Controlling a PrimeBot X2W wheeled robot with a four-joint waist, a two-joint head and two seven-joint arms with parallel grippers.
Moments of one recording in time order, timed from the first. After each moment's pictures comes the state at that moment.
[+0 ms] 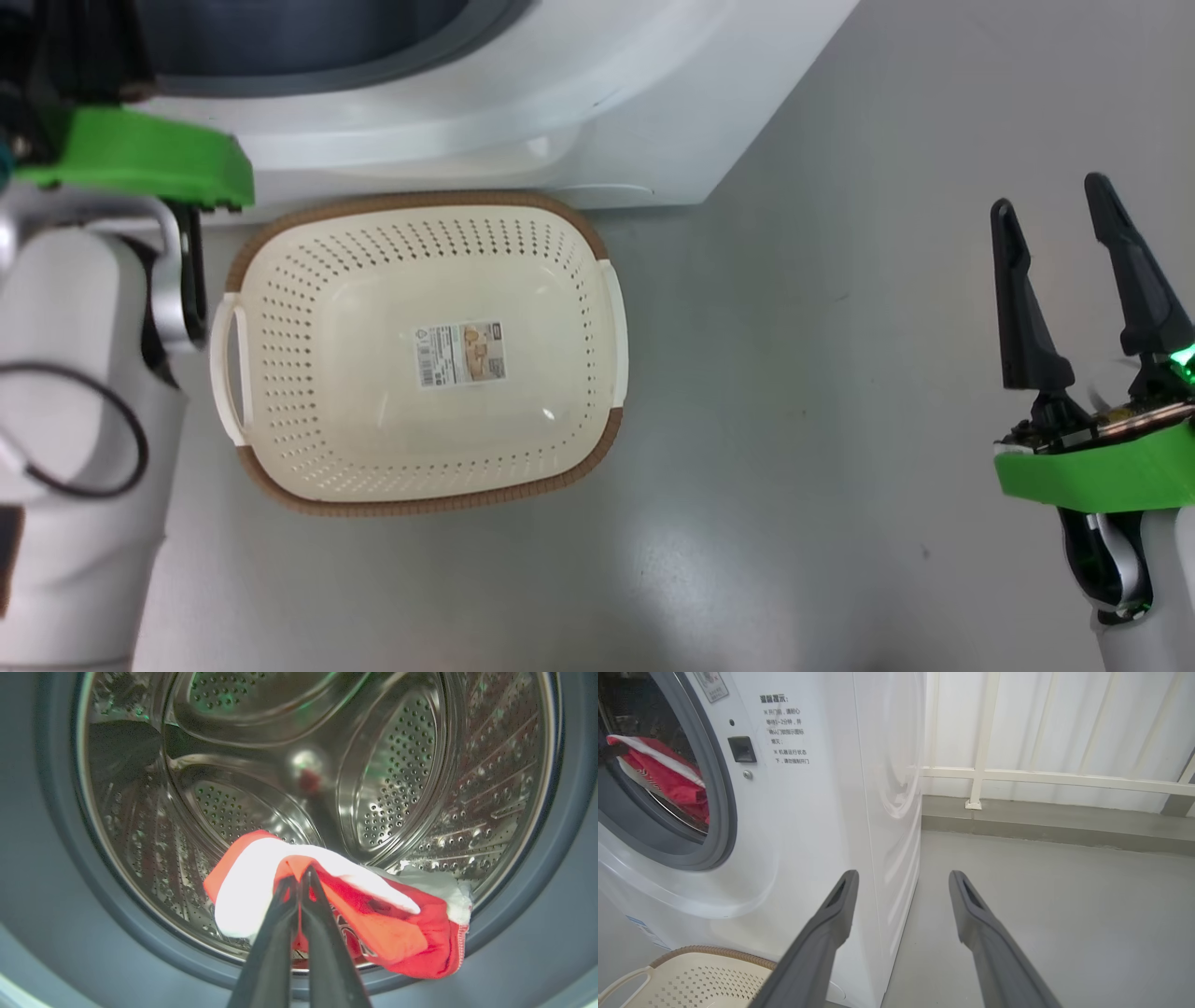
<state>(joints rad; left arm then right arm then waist) -0.99 0.25 -0.23 0.50 -0.26 0.21 -0.25 -0.25 -0.17 -0.03 -0.05 0.28 0.13 -0.26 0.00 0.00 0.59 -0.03</state>
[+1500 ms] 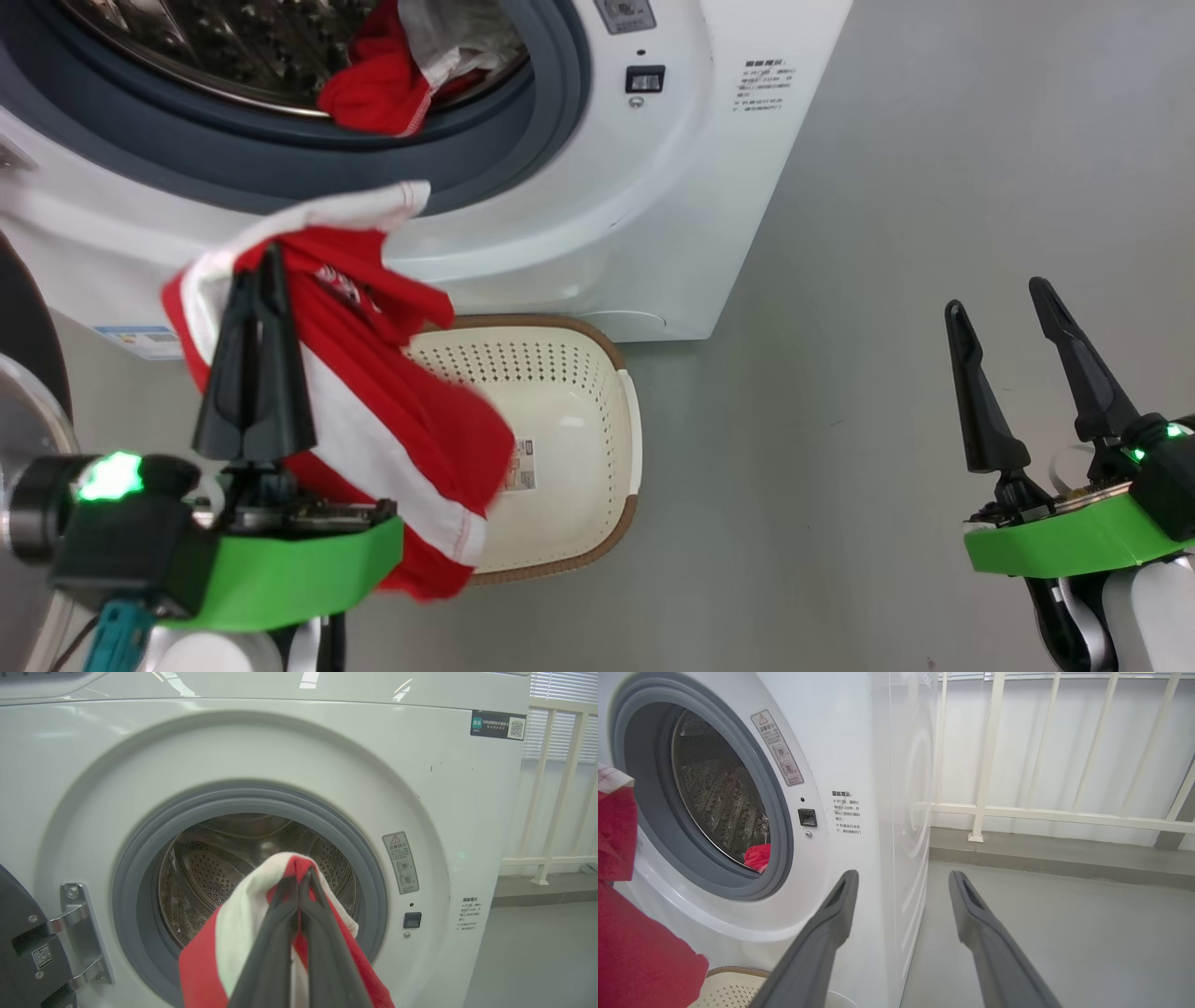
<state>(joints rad) -0.31 0.23 -0.24 -0.29 -0.21 0.33 -0.17 -0.13 -0.14 -0.01 -0.02 0.25 0.13 -0.26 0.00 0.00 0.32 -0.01</state>
